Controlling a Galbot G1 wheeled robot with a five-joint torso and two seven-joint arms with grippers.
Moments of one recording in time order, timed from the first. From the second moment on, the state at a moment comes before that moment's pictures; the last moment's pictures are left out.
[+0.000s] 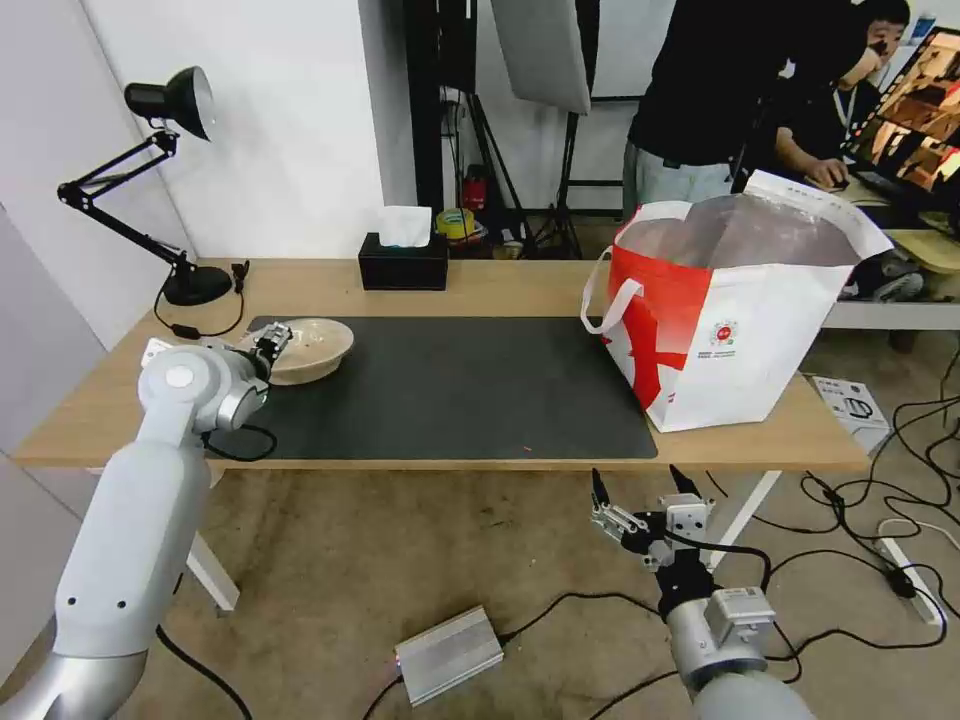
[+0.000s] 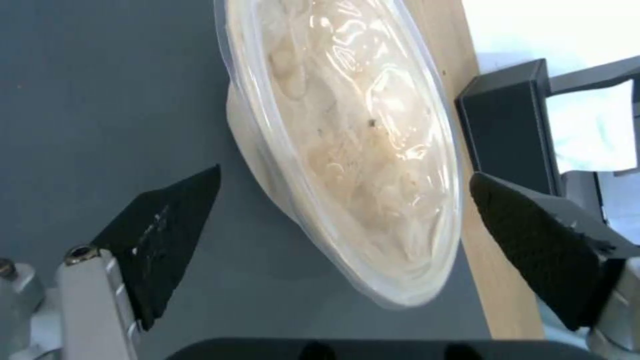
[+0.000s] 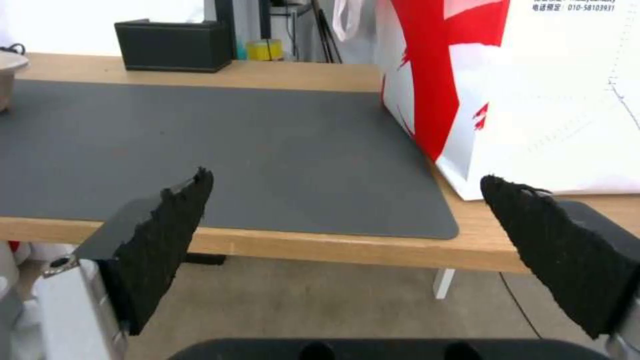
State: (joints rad) left arm 0.65 -1.09 -0.45 -1.66 -1.74 0.22 -1.07; right arm -1.47 0.75 0.01 2.30 0.46 -0.01 0.77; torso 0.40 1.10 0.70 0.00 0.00
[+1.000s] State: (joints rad) left arm 0.57 -1.15 -0.41 -1.47 -1.67 0.25 -1.01; right arm -1.47 0.75 0.01 2.30 0.46 -0.01 0.77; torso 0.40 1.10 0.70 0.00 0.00
